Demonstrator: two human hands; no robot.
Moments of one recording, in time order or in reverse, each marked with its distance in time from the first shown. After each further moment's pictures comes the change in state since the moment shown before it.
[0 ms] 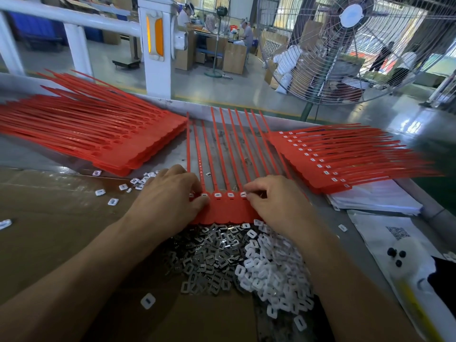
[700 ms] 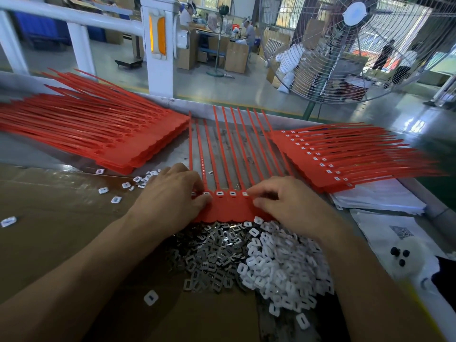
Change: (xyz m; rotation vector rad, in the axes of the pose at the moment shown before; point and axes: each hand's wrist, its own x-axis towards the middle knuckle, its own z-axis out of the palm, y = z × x) left_hand 0.001 0.001 -0.001 0.002 0.001 -0.003; right_hand -0.004 0.006 -0.023 0.015 -0.184 -0.035
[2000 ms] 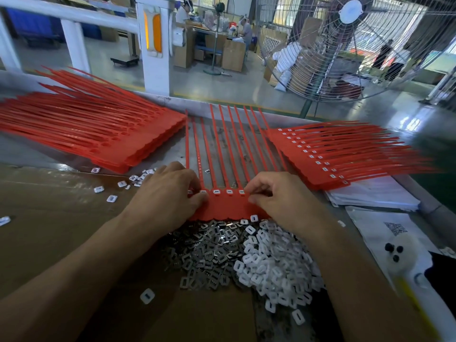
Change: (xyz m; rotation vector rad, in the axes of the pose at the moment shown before) left_hand -0.003 0.002 -0.003 -0.008 -0.011 0.002; right_hand 0.003 0.006 0.012 0.094 0.133 -0.003
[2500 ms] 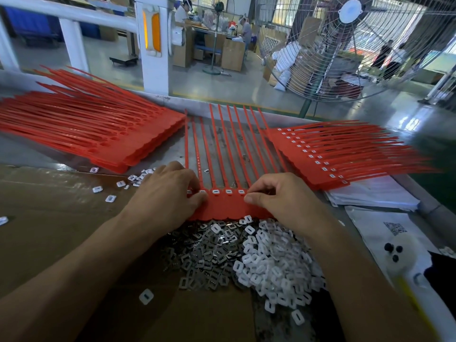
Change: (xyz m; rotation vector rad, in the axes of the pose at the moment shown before) left_hand 0.000 0.000 0.000 0.002 -0.002 -0.008; right_hand -0.004 -0.002 -0.003 0.070 -0.005 0.103
